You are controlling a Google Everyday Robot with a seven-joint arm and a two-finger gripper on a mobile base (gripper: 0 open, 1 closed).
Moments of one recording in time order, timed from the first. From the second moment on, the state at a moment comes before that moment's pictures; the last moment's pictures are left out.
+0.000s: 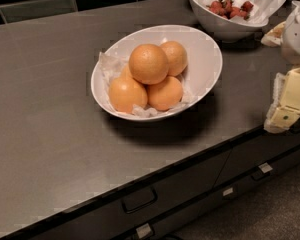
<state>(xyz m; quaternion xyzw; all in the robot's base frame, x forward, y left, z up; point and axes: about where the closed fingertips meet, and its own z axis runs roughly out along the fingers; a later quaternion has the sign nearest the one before) 0.438 -0.217 0.976 -0.60 0.78 -0.03 0.16</state>
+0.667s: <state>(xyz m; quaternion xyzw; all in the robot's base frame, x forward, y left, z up) 0.459 -0.190 0.985 -0.64 0.75 -0.04 0.16</state>
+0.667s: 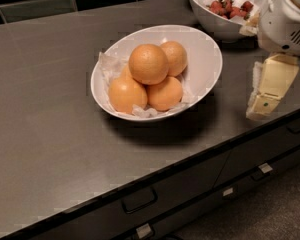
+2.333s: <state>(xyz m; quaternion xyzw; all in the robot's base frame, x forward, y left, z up) 0.508 -0.089 1.000 -0.74 0.65 -0.05 0.18</state>
